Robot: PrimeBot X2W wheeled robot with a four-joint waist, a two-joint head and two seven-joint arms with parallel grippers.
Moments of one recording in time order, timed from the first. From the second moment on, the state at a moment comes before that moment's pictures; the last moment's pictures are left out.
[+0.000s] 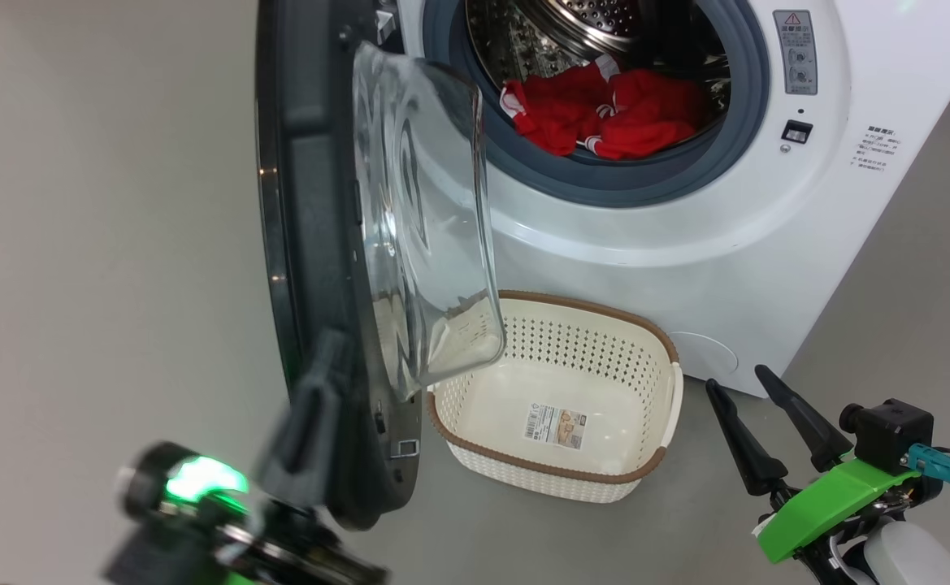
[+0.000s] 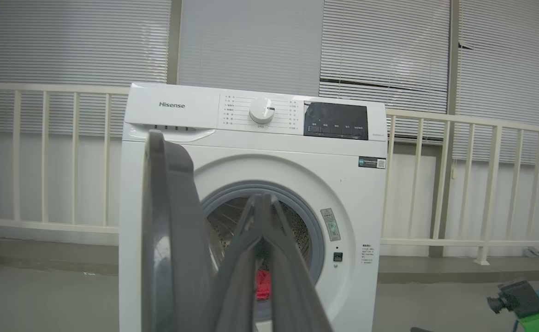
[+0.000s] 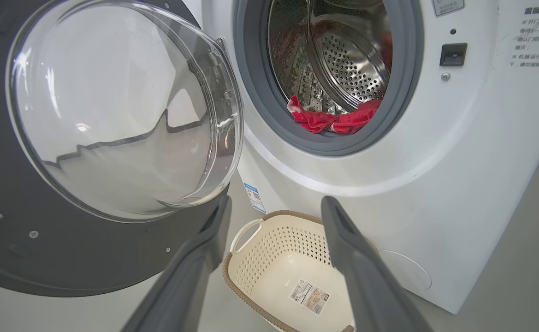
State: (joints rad) left arm -0.06 0.05 -0.30 -0.33 -0.28 -0.13 -0.26; right arm -0.22 -0.35 0.32 0.34 0.59 0.13 -0.25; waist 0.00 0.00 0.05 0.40
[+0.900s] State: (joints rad) left arm -0.05 0.06 -0.38 0.10 -0.43 -0.13 -0.26; right arm -0.23 -0.35 0.32 0.32 0.56 0.13 -0.25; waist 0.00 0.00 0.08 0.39
